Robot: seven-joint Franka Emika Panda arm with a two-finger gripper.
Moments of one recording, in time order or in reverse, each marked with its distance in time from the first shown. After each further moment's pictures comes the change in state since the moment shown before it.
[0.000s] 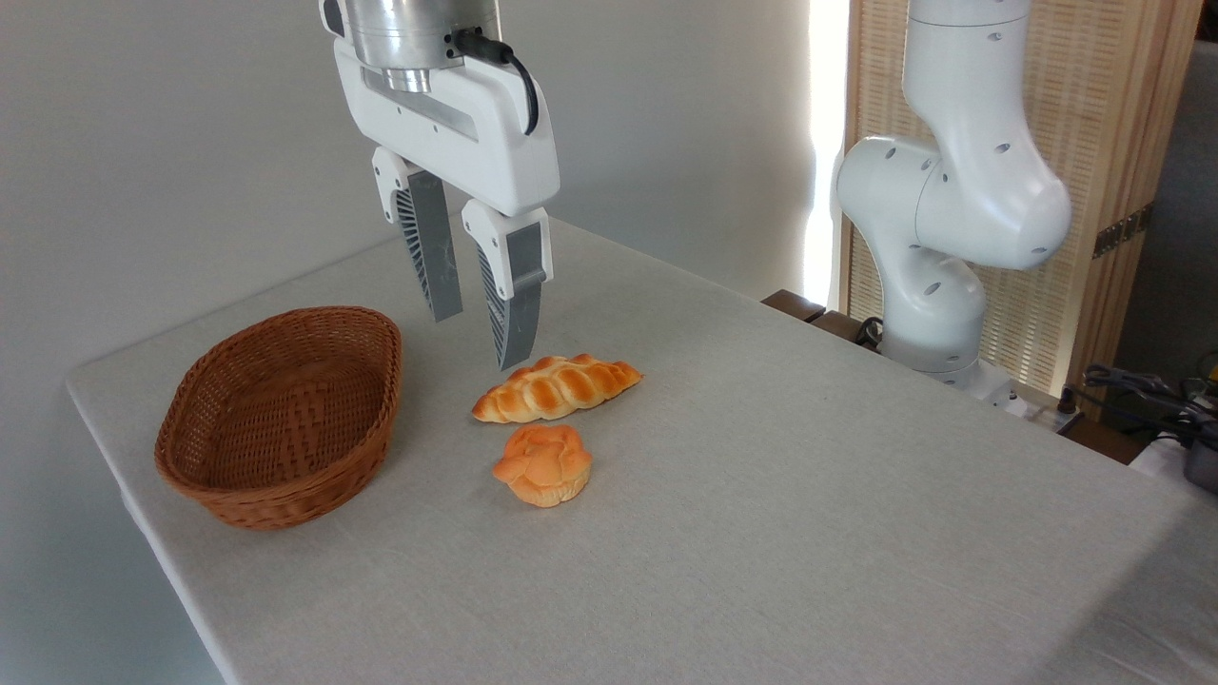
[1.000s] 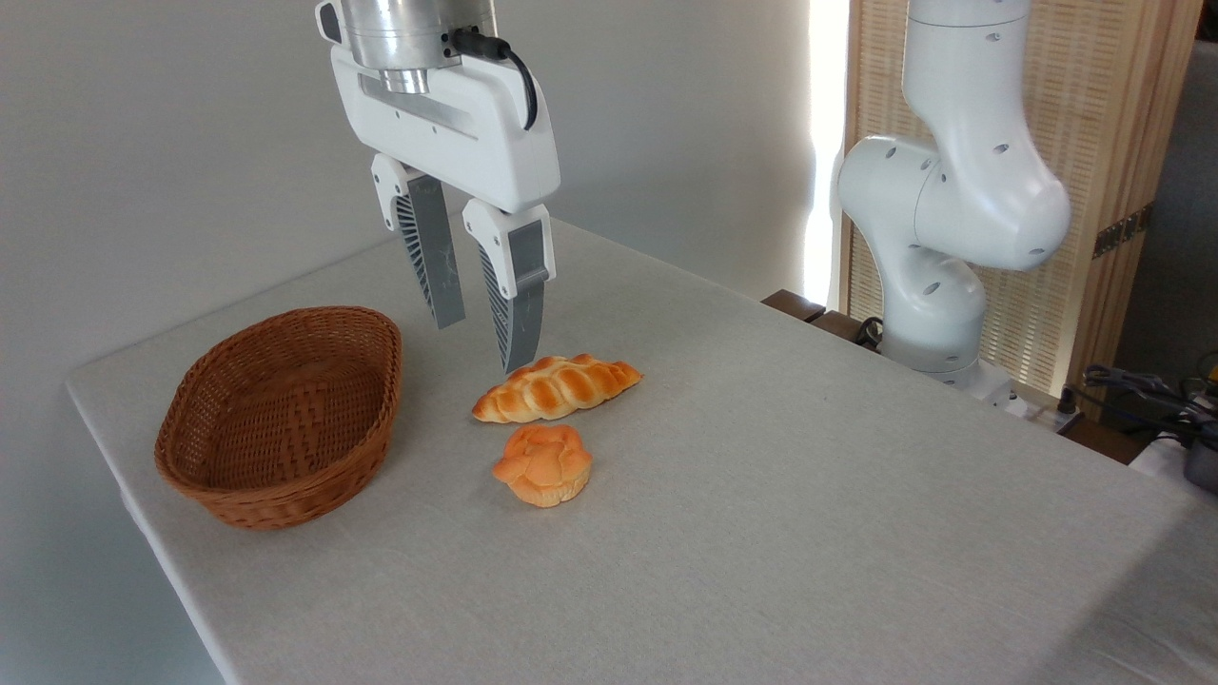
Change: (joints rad) arm -0.022 0.003 0.010 0.001 0.039 0.000 -0.033
